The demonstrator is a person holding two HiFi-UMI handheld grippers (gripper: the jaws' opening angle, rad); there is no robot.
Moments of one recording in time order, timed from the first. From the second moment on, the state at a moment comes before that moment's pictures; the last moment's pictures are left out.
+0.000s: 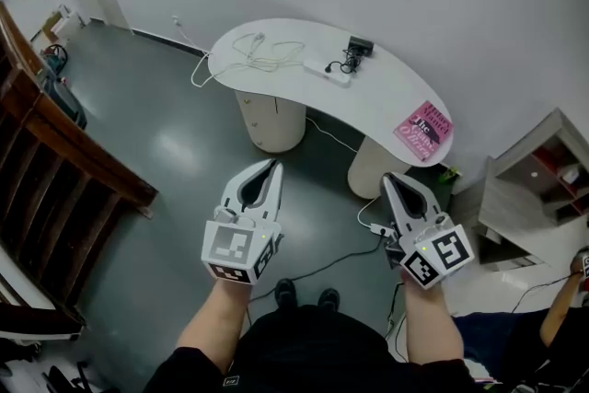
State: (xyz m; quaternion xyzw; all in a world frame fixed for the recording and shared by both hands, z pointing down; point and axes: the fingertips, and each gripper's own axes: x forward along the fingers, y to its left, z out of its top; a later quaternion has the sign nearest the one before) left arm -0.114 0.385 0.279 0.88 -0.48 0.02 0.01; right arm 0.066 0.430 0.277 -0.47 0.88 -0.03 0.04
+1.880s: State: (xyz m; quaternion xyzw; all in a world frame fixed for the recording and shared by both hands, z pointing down) left arm -0.081 0.084 0.300 0.88 -0.46 0.09 0.01; right arm 0.081 0.101 0.295 -0.42 0.90 -0.08 0.04
